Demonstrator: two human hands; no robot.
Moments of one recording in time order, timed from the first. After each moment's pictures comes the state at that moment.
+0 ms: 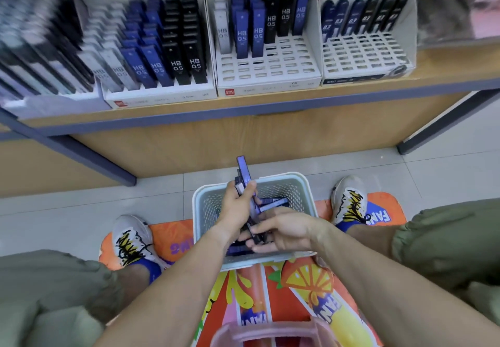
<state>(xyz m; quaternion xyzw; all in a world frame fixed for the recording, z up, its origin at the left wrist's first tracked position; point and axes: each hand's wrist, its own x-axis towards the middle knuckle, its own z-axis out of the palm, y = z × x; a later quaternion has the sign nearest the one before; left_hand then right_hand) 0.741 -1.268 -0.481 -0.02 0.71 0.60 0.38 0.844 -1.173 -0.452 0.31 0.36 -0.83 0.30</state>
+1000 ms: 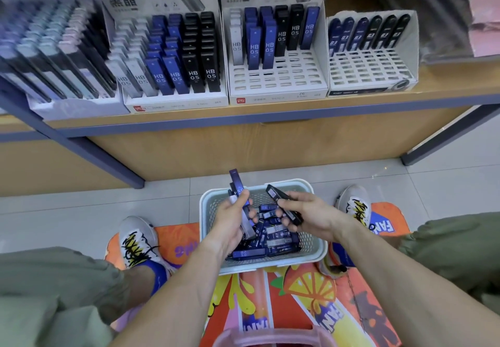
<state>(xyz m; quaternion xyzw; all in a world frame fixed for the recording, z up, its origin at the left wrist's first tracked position) 0.736 -1.293 -0.474 -0.14 0.57 0.68 0.44 0.850 -1.137 -0.441 0.34 0.47 -0.80 0.13</state>
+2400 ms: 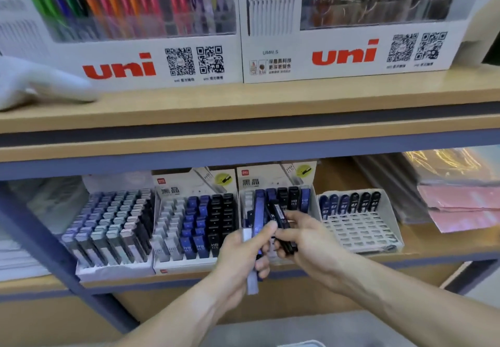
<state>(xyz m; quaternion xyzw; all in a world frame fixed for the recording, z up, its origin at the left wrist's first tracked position) 0.641 -1.209 -0.222 0.11 0.58 0.70 0.40 0.722 -1.087 -0.205 0.25 0.56 -0.78 -0.09</state>
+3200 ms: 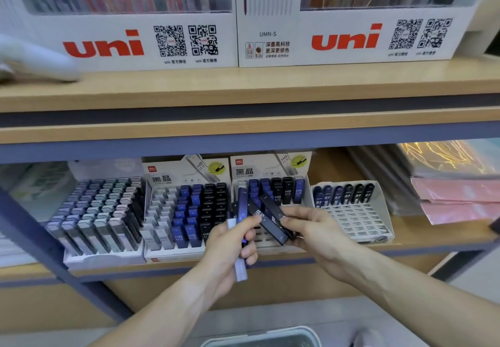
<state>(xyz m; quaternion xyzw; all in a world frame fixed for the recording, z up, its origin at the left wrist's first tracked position) 0.632 -1.207 -0.234 0.05 0.56 0.72 0.39 0.733 -1.065 -0.218 0.30 0.60 -0.73 -0.11</state>
